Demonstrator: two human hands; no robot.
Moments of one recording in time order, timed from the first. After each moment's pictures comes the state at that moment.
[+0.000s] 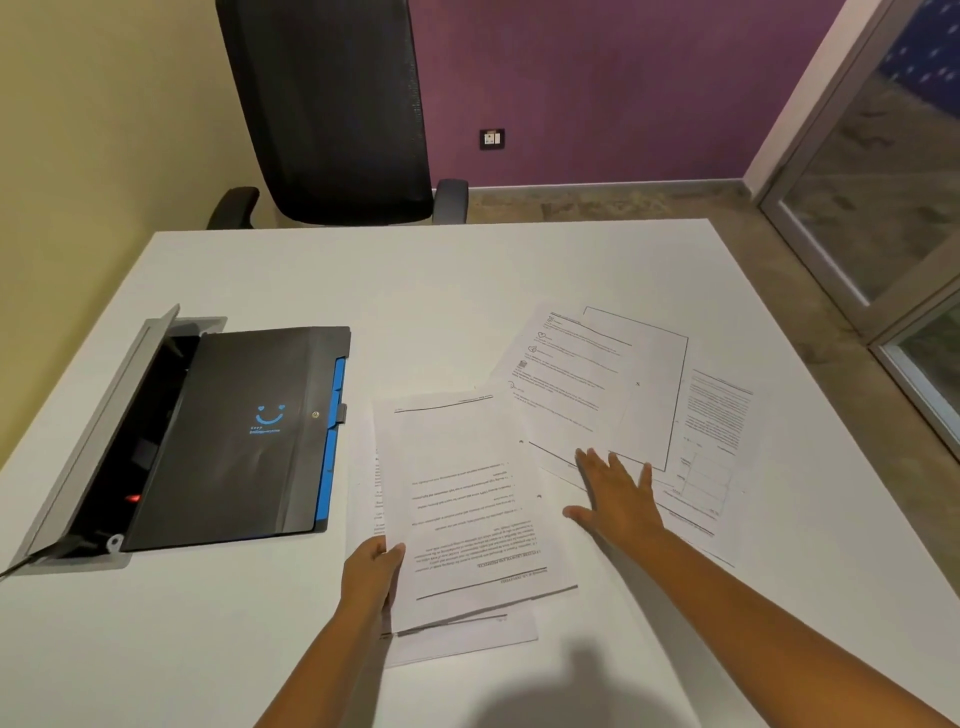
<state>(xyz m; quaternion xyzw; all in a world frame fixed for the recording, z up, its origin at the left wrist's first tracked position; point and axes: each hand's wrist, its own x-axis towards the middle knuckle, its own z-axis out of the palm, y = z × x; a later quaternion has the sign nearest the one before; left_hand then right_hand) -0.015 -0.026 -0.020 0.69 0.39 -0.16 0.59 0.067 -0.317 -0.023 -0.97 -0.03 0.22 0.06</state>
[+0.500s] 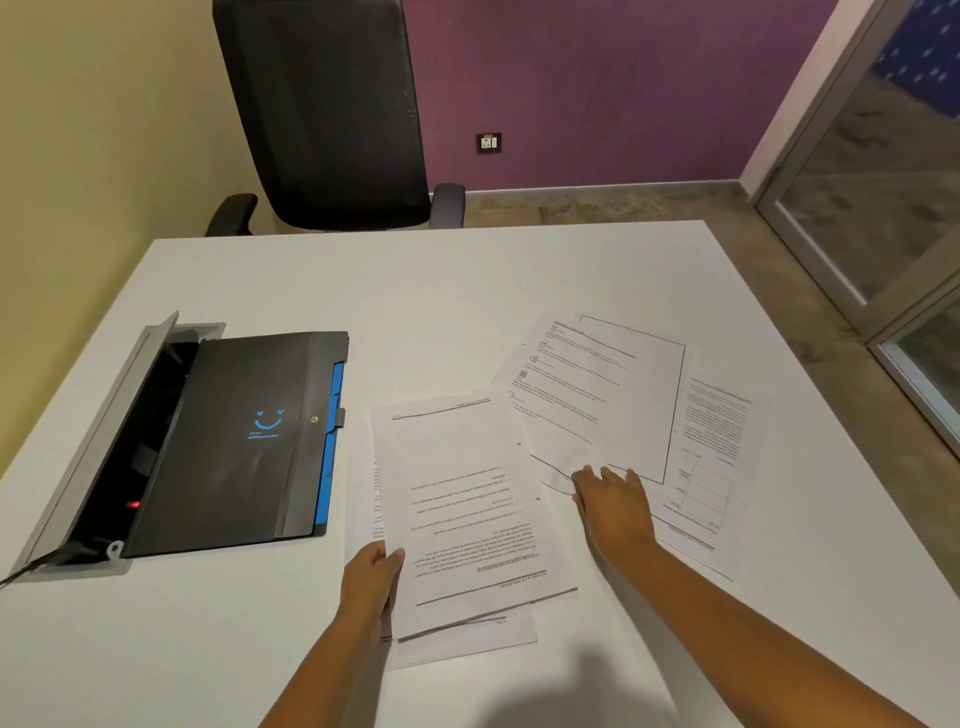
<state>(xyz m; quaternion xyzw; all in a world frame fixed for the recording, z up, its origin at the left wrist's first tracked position) -0.017 -0.025 -0.020 0.70 0.38 -0.16 0.59 0.052 -0.307 -0.022 -0.99 -0.03 0.11 0.04</state>
